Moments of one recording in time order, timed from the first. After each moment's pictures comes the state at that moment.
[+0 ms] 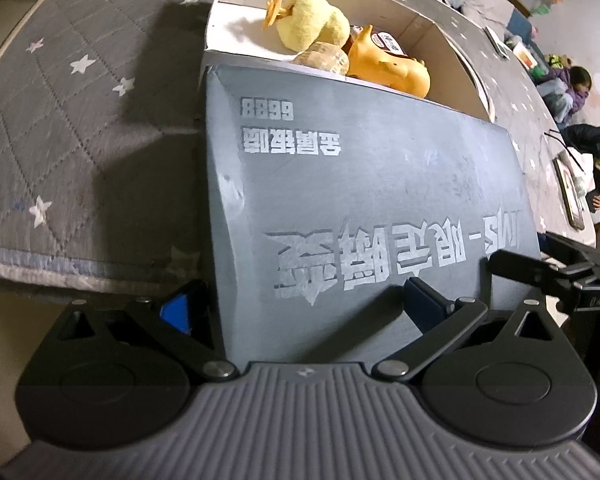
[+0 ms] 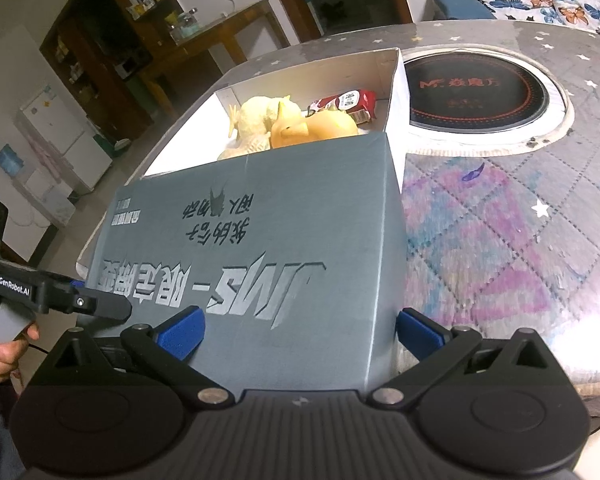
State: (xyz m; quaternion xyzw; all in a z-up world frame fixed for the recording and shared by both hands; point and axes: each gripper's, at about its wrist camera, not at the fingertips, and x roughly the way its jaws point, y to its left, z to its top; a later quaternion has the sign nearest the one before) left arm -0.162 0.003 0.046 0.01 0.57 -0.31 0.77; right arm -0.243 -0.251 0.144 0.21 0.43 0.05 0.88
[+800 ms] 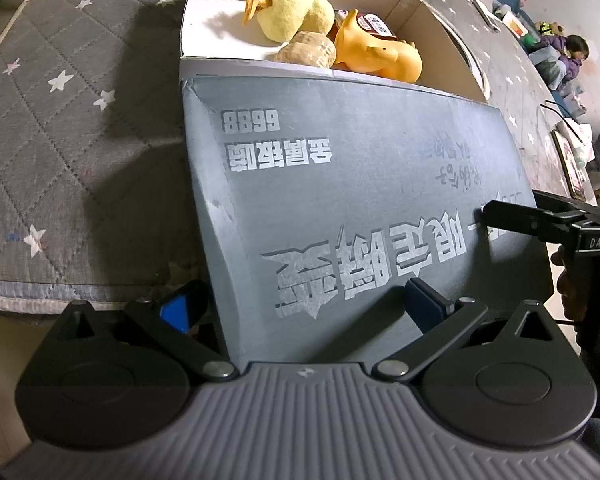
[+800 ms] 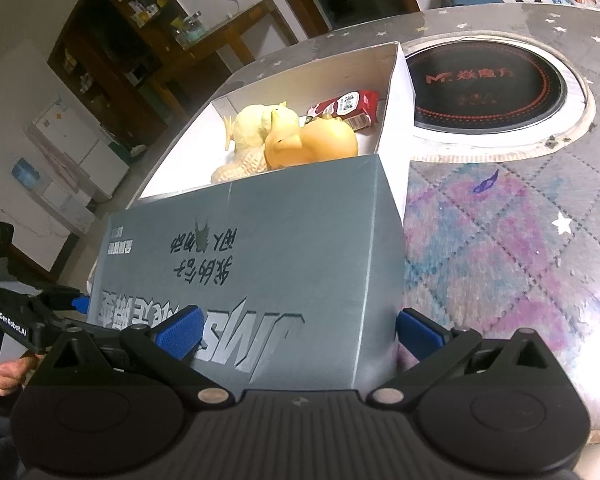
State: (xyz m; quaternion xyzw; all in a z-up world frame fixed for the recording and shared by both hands) left arm -0.146 -0.018 0.046 0.04 0.58 -0.32 0.75; right arm -0.215 -0.273 0.131 0.24 0.43 0.08 0.87
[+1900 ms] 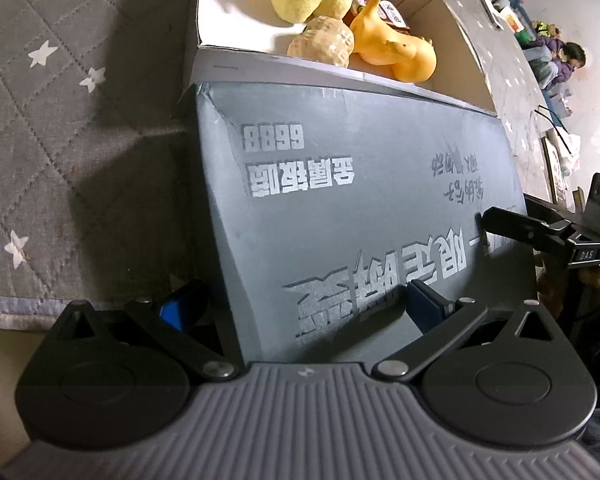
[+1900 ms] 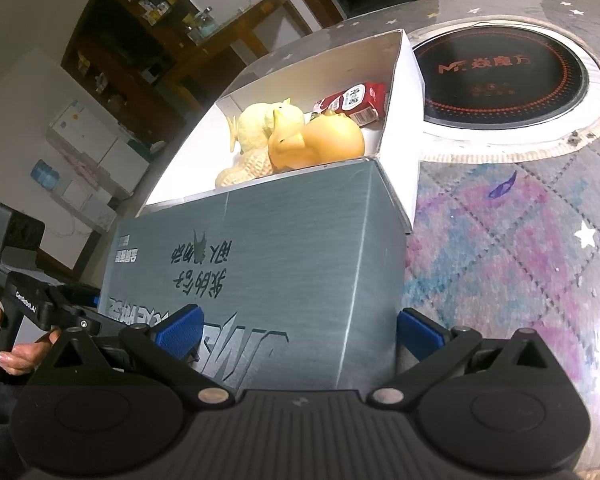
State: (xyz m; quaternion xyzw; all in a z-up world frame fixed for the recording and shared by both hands) left arm -0.106 -0.028 0.034 0.01 0.63 -0.34 0.70; right arm -0.194 -0.287 0.120 0.27 0.44 0.12 0.85
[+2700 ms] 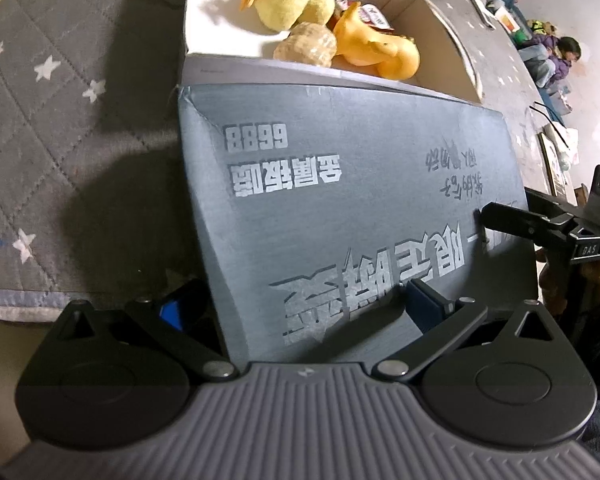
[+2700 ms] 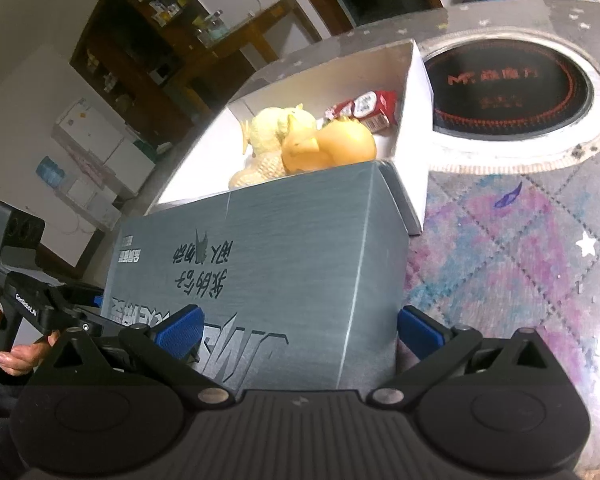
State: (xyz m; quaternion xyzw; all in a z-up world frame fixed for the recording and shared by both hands) left arm -0.141 -0.037 0.045 0.02 0.60 -0.35 0.72; right arm -0.206 -0.281 0.129 0.25 0.42 0.12 0.86
